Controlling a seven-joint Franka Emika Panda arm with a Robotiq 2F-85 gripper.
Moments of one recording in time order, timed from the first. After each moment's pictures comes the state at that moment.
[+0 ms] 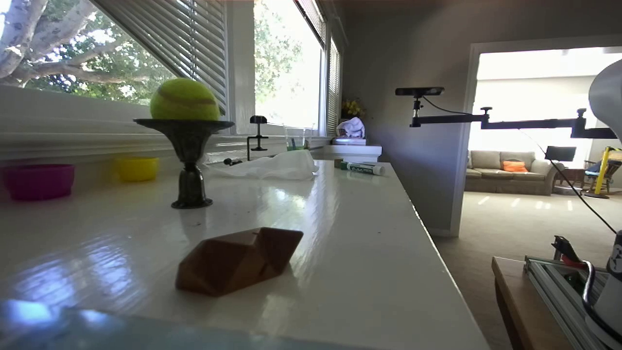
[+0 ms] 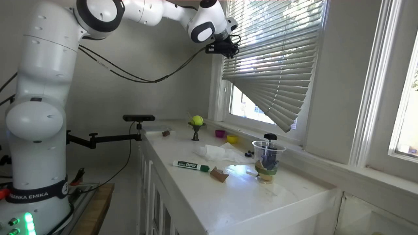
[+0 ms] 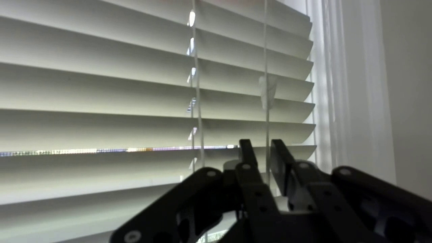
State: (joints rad) arm 0.44 0.16 -0.01 -1.40 0.72 2.59 -0.79
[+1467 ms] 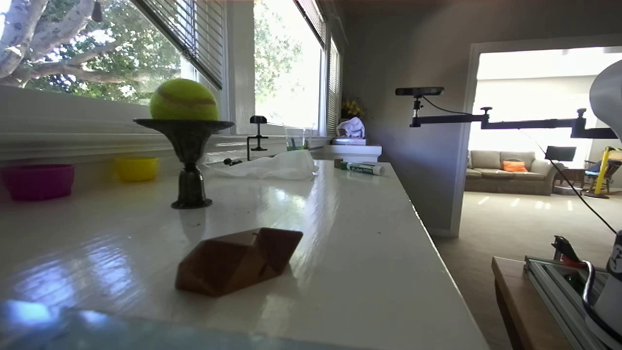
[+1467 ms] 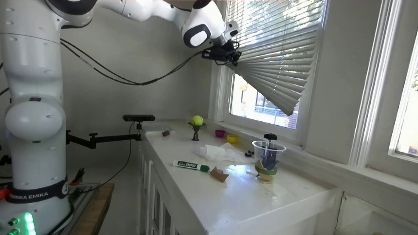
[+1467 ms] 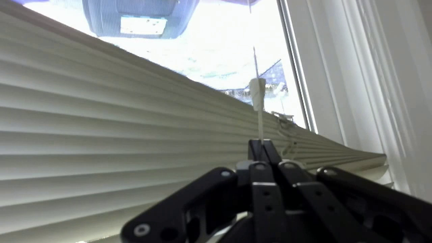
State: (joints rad) arm 0.43 -0.04 -0.09 -1.76 0.72 2.72 -0.64
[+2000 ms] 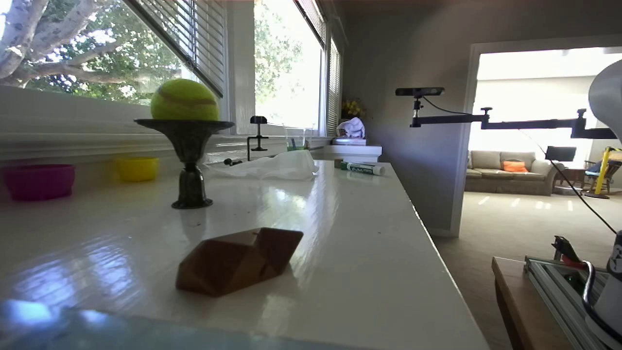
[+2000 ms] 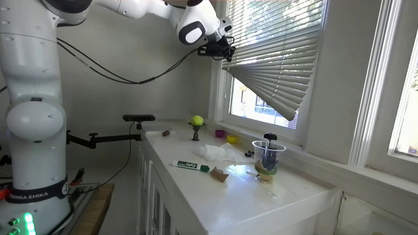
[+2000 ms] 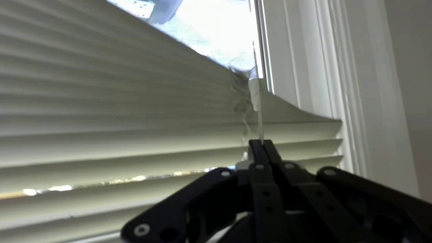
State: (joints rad) arm 0.45 -0.08 -0.06 -1.76 0.71 2.73 -0.72
